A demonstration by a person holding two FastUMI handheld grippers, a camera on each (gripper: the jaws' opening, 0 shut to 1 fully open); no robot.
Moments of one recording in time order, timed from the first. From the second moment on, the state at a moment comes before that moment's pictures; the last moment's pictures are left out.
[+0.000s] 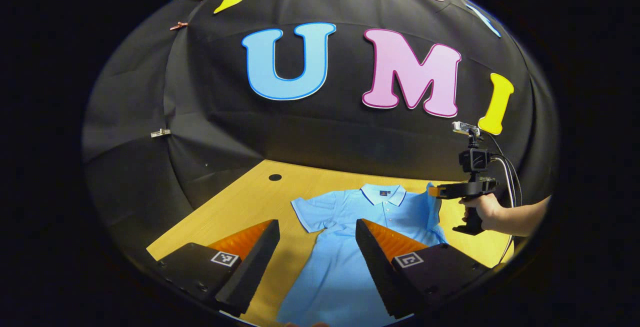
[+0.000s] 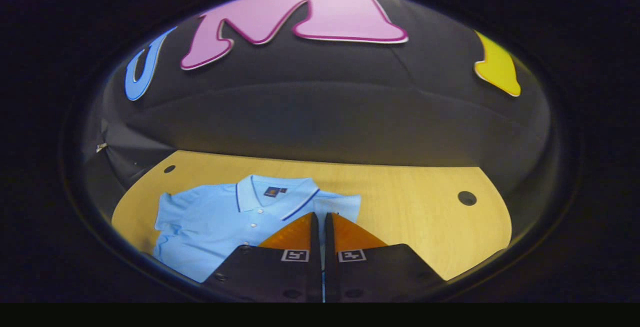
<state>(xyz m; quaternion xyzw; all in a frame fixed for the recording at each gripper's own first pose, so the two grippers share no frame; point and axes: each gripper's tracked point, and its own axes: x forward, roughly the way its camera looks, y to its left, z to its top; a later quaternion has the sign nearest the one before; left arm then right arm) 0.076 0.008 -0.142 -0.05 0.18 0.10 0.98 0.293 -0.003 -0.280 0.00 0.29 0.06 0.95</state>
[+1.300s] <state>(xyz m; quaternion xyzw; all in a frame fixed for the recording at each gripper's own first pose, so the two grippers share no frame) 0.293 0.106 -0.274 -0.10 0.25 0.06 0.96 0.152 -0.016 -0.244 -0.02 0.27 0.04 0.96</state>
